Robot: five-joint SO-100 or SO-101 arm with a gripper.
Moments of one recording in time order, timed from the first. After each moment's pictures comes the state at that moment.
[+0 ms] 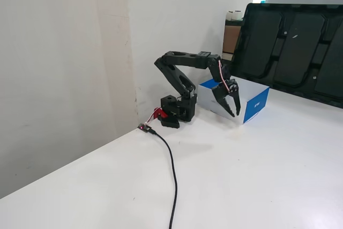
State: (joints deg) arm -17.0 130.6 132.3 63.5 -1.1
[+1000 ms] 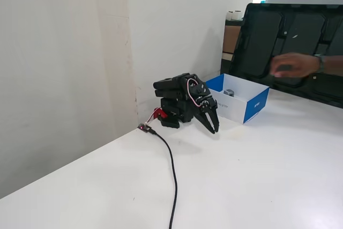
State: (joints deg) arm 0.4 189.6 170.5 69.4 -1.1
